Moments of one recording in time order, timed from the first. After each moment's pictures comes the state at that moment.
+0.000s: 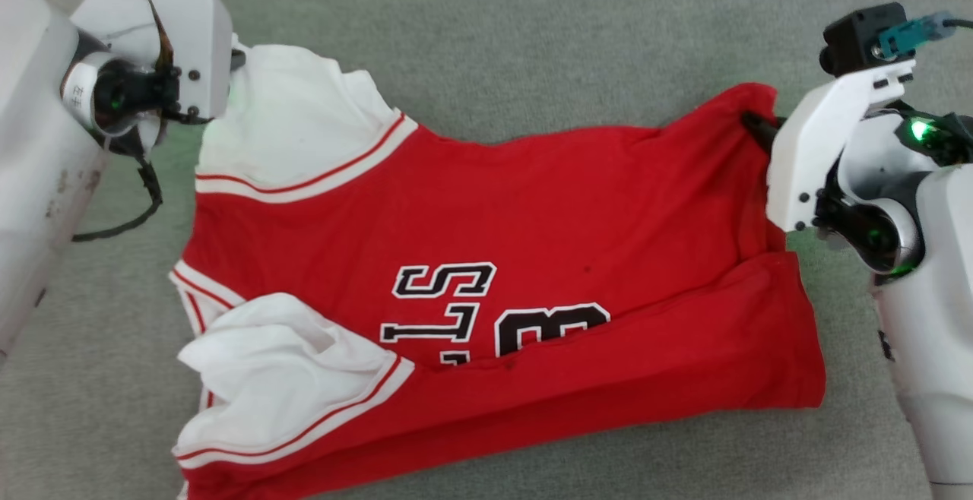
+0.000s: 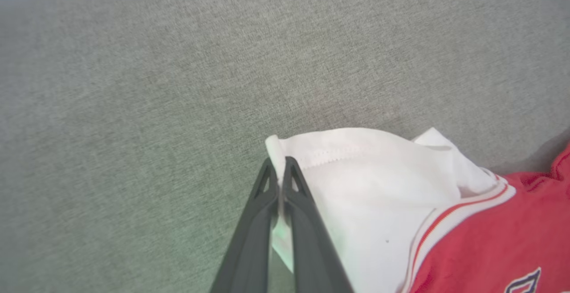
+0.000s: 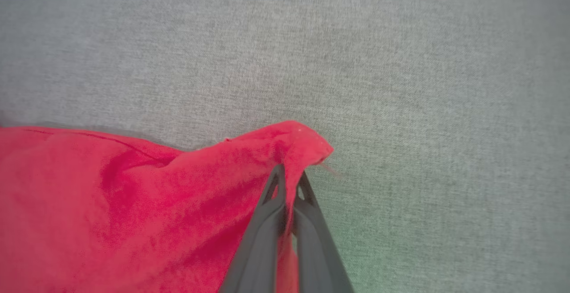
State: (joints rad) left arm -1.36 0.59 -0.98 0.80 -1.12 -0.08 0.72; right arm -0.79 -0.20 0.15 0.38 0.38 0.13 0.71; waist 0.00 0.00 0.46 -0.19
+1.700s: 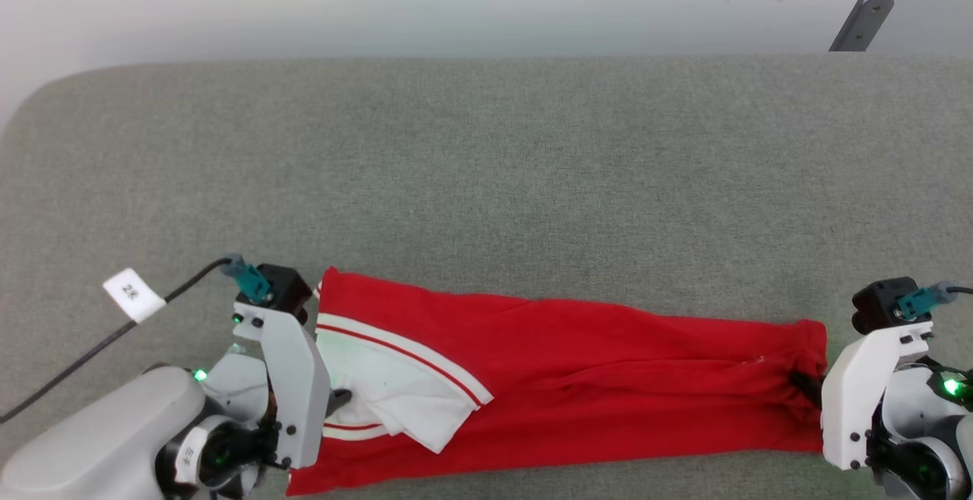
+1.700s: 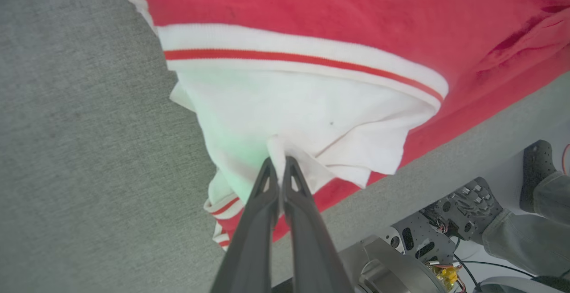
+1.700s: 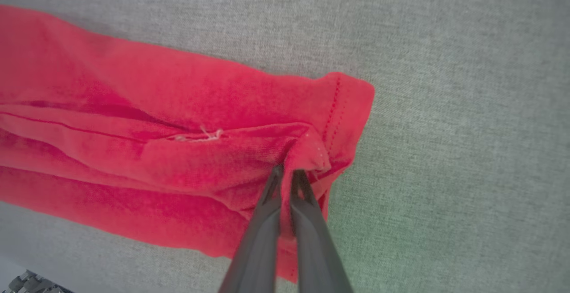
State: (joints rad) left arm -0.69 0.85 -1.06 0.03 -1.31 0.23 0.60; right arm -0.24 -0.35 0.12 0.18 0.50 0.13 0.77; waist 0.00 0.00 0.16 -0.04
